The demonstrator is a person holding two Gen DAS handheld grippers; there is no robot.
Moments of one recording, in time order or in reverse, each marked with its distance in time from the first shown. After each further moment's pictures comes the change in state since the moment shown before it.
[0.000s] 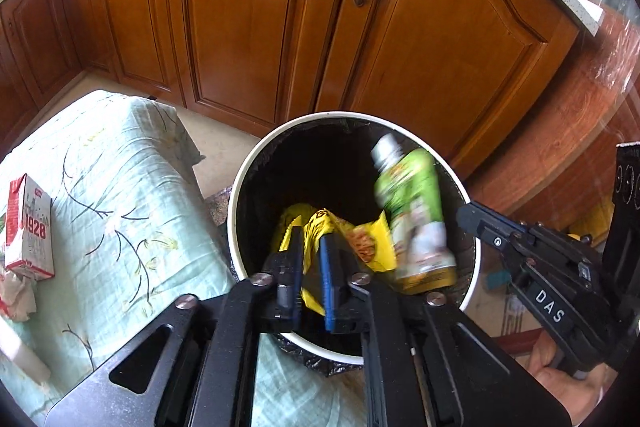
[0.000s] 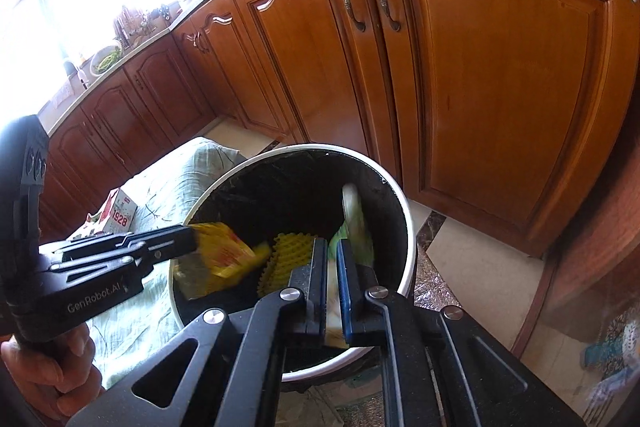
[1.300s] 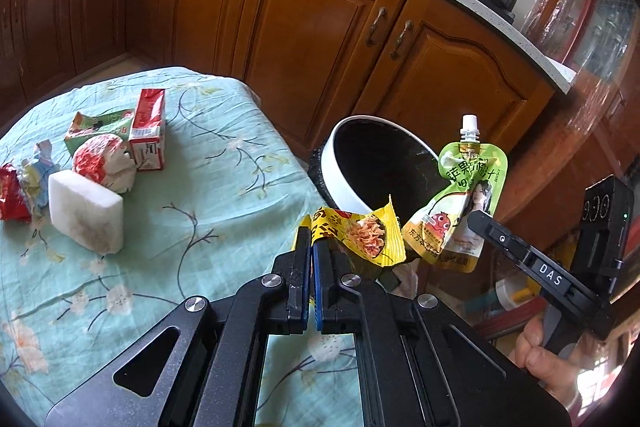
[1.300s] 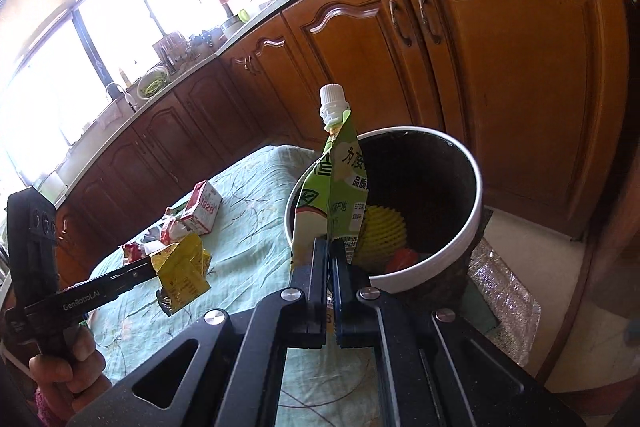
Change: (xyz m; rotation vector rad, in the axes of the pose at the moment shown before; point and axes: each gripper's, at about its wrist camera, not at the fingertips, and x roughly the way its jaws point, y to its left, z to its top) left arm -0.117 0.072 -0.101 -0.183 -0.166 -0.031; right arm -0.058 0.040 -0.053 0.027 -0.099 0.157
